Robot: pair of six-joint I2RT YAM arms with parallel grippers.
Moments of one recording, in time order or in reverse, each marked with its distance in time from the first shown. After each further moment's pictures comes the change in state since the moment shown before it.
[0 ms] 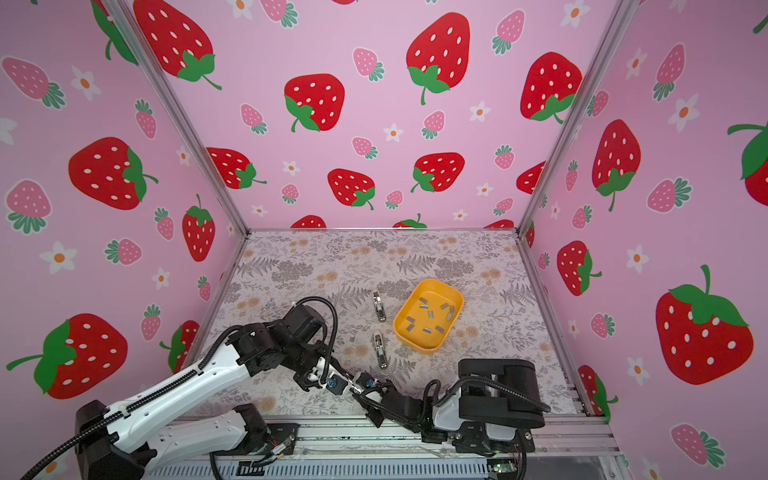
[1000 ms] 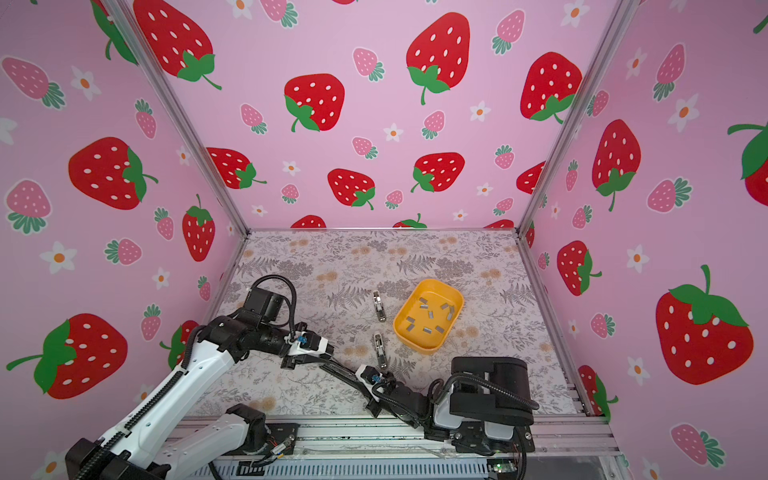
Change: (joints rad) left arm 0.482 -0.068 -0.023 -0.002 0.452 -0.071; right arm -0.028 0.056 -0.051 0.304 0.011 -0.095
